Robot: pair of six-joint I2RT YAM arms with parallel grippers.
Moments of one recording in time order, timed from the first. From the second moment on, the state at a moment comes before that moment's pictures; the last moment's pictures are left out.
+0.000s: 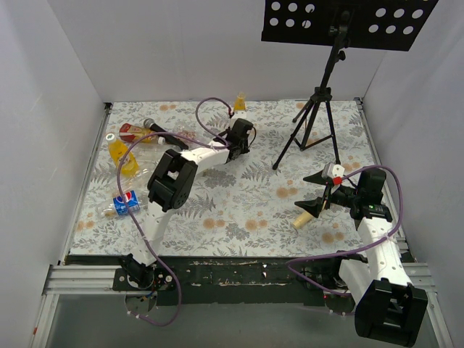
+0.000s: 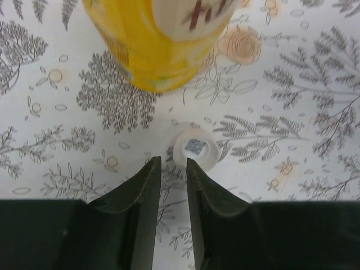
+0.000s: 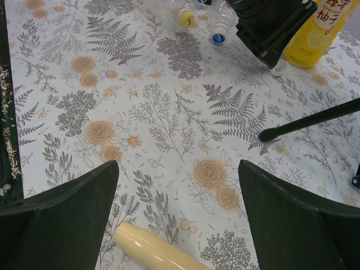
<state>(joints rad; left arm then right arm) -0.64 2.32 1.76 -0.10 -0.38 -0.44 -0.16 0.86 0.49 -0.25 -1.28 -0.69</state>
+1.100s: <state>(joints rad) -0.54 1.48 0.94 -0.28 -0.46 0.25 -0.16 0.86 0.49 -0.25 -1.29 -0.71</state>
